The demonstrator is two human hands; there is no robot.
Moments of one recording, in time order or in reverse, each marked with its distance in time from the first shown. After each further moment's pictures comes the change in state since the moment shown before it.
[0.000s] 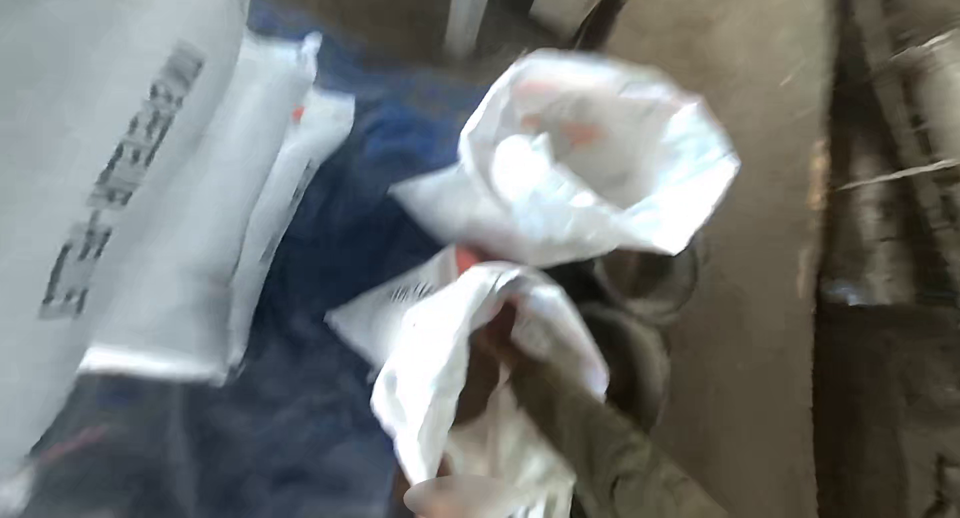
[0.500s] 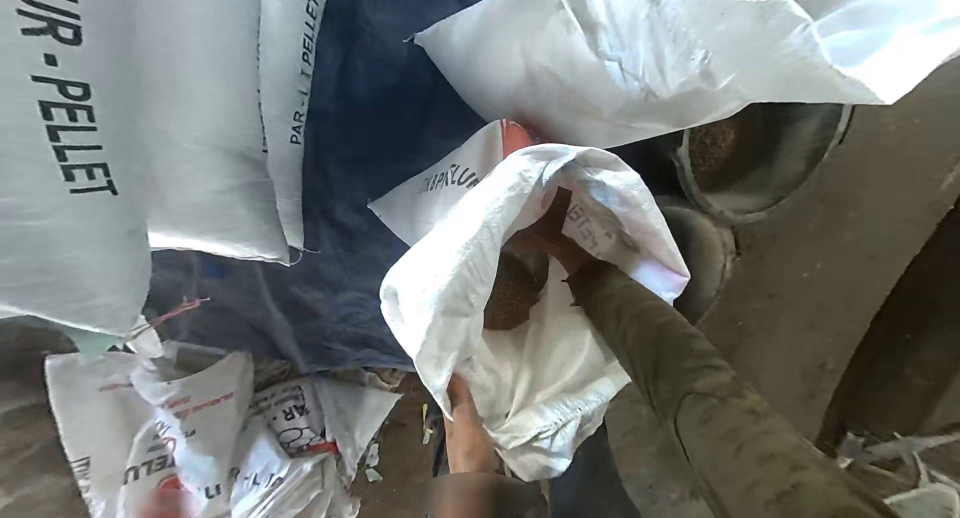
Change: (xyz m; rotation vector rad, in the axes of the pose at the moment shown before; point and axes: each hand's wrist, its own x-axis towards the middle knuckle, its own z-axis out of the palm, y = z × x) left_hand 0.006 0.014 -0.017 -0.009 0.039 -0.062; right_hand 0.047 0.062 0.048 0.136 -0.731 -0.159
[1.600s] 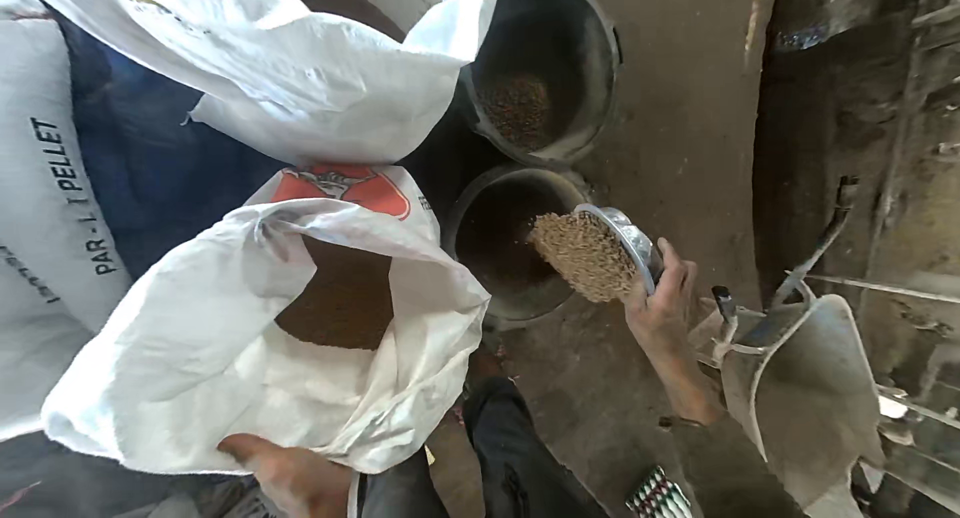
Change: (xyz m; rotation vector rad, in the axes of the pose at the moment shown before) left_hand -0.019 -0.034 0.068 0.090 0.082 0.375; right_hand -0.392 0.199 -0.063 -0.163 1.318 0.345
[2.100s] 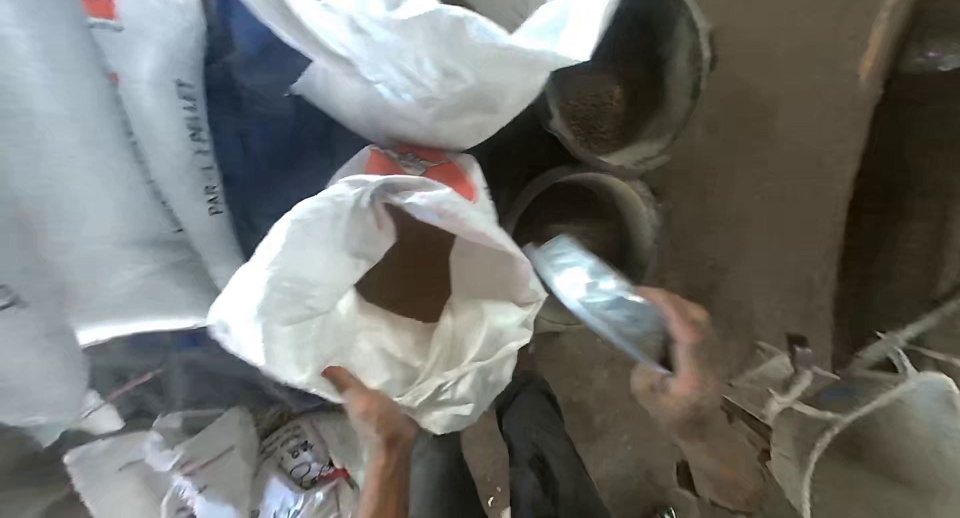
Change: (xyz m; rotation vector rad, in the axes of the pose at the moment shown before) left_hand 0.003 0.009 -0.001 0.018 0.023 -0.083; right_hand -0.027 -0.112 -0.010 0.354 -0.090 -0.549
